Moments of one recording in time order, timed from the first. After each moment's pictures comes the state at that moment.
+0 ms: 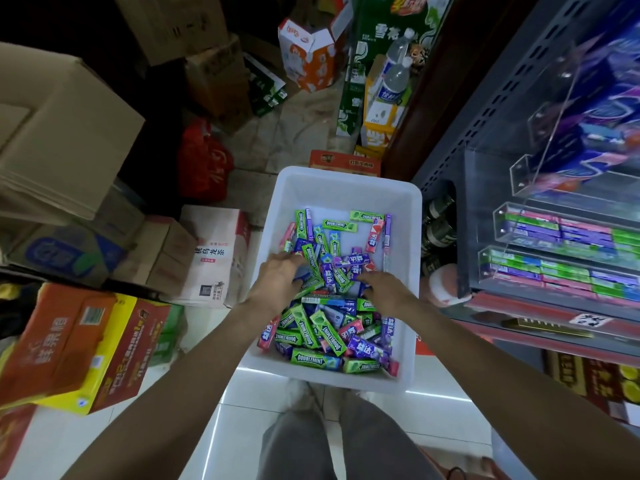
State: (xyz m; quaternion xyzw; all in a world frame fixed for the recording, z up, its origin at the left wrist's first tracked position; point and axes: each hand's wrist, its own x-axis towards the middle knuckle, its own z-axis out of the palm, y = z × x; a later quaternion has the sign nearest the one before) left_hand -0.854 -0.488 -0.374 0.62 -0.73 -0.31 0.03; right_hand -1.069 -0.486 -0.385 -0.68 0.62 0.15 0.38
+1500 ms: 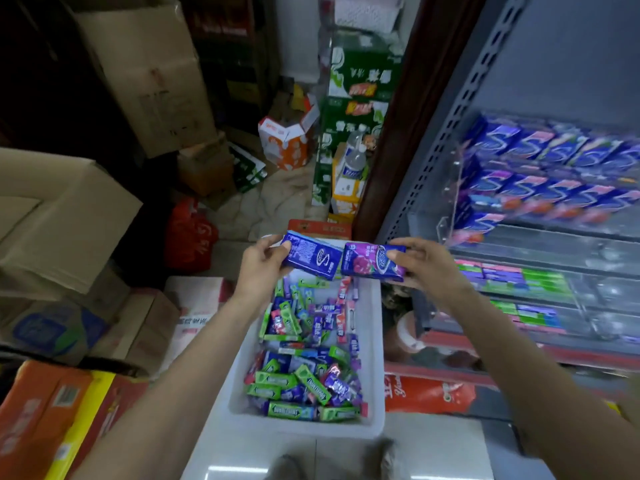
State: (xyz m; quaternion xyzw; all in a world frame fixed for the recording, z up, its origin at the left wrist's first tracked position) left_hand -0.888 -0.528 -0.256 0.55 -0.37 -0.58 0.48; right_hand -1.129 -0.501 -0.215 -0.39 0.65 -0.40 0.51
